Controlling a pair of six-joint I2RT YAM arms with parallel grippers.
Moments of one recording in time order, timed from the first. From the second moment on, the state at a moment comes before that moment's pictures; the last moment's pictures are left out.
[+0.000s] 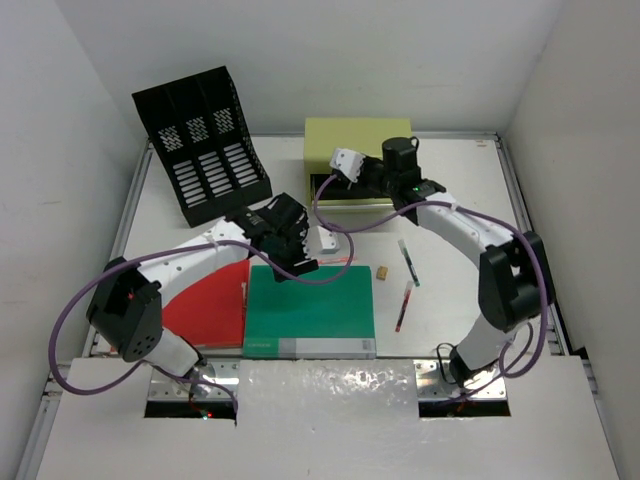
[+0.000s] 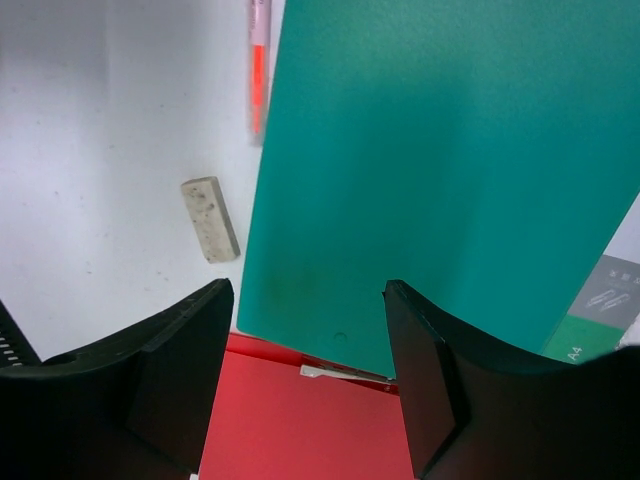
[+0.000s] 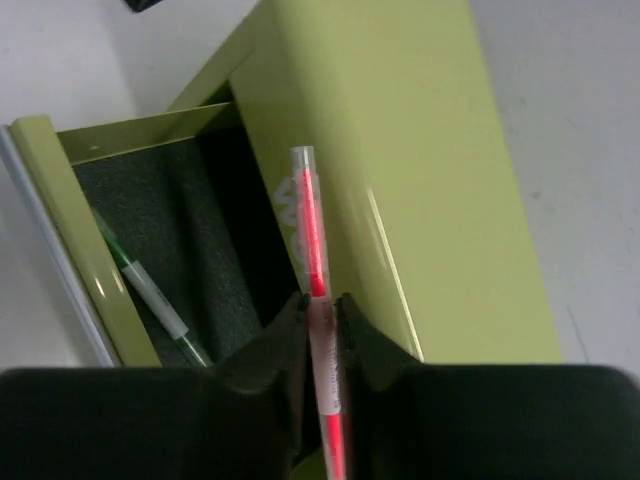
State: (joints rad) left arm -0.68 1.50 1.12 -0.77 0.18 0.64; right arm 0.41 1.67 1.19 0.07 -0.28 -0.91
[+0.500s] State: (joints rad) left arm -0.68 1.59 1.12 -0.69 0.20 0.64; right arm 0.43 1.62 1.15 0.10 -0.24 -0.77
